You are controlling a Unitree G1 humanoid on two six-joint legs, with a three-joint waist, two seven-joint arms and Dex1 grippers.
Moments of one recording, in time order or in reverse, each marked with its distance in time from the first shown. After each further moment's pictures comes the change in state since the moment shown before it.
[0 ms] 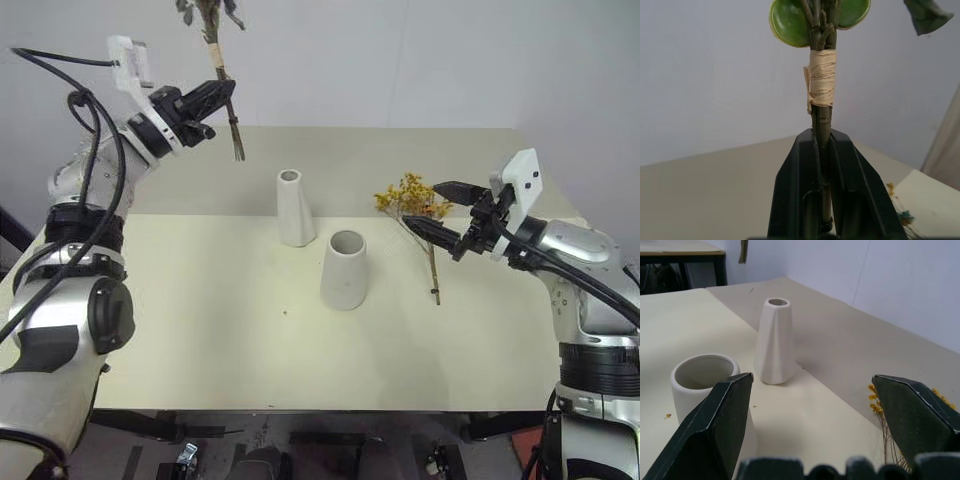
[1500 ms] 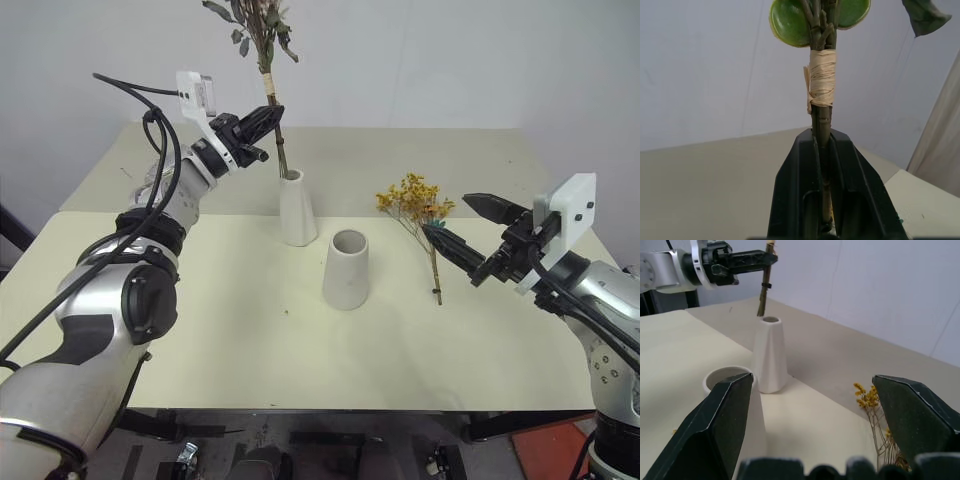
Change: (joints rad) left arm -0.097 -0.184 0.122 0.324 0.160 -0.287 -0.001; right arm 0.306 -0.015 -0.222 -0.395 0.203 0.130 -0.243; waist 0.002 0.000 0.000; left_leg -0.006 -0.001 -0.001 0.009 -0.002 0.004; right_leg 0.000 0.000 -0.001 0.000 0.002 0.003
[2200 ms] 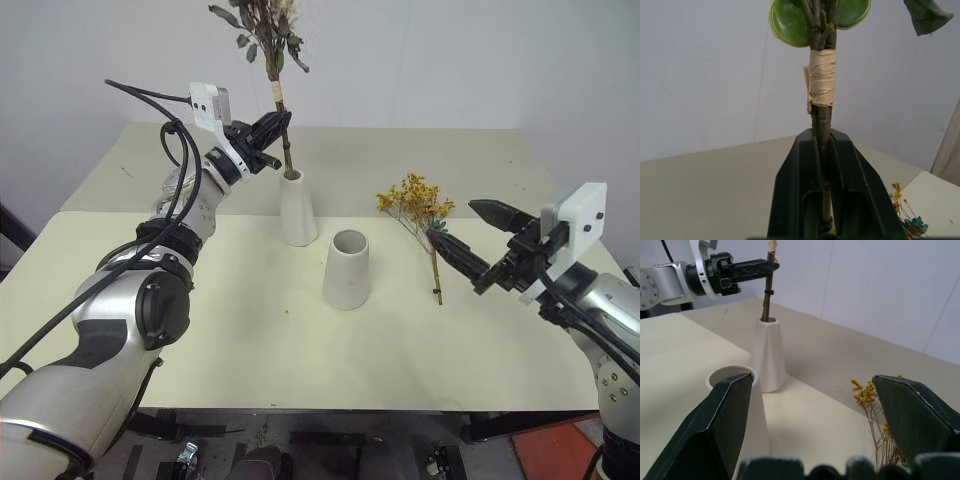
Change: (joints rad) left arm 0.031 -0.055 0.008 0.025 0.064 -0.146 0.067; right arm 0.078 -0.002 -0.038 -0.069 0.051 0.005 -0.050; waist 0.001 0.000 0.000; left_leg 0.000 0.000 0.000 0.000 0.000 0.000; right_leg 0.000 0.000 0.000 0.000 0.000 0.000
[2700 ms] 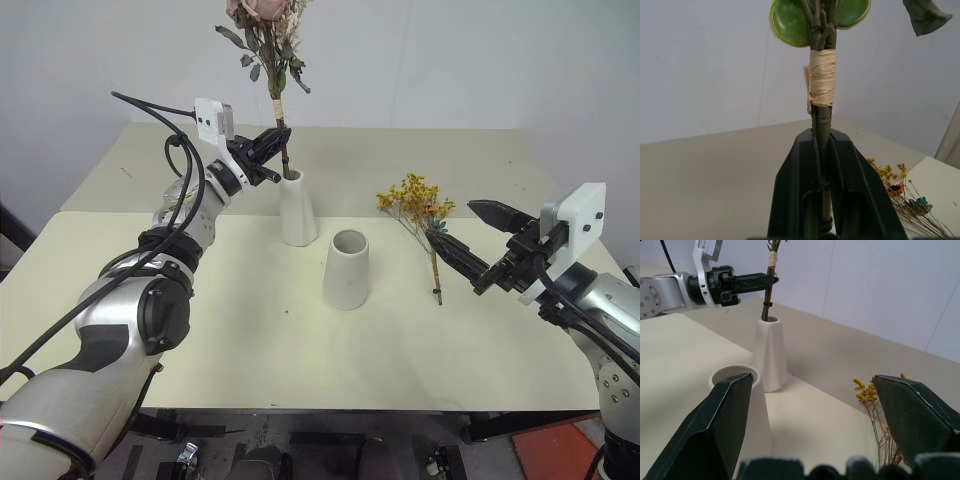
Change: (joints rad) left arm 0.038 0.000 0.000 0.001 0.032 0.000 -0.003; right arm -0.011 -0.009 0.004 -0.004 0.009 0.007 -0.010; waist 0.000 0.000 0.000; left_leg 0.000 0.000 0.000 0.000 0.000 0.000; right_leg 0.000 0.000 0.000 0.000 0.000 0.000
